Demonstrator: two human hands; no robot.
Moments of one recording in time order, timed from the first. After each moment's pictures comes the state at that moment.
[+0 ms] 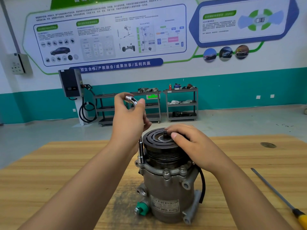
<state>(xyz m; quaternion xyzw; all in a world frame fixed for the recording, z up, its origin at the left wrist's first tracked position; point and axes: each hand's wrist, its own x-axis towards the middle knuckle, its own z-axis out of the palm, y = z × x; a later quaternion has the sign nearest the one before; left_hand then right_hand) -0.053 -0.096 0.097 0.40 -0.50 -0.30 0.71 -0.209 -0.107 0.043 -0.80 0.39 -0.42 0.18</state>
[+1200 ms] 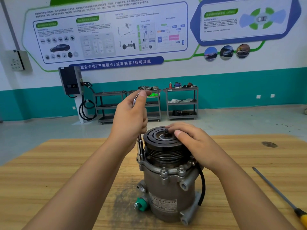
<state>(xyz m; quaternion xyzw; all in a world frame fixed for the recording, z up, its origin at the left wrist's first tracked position) -0.039 -0.105 0.093 0.36 -0.58 -0.33 0.66 -0.206 -0.106 0.041 -0.77 0.38 -0.45 0.24</state>
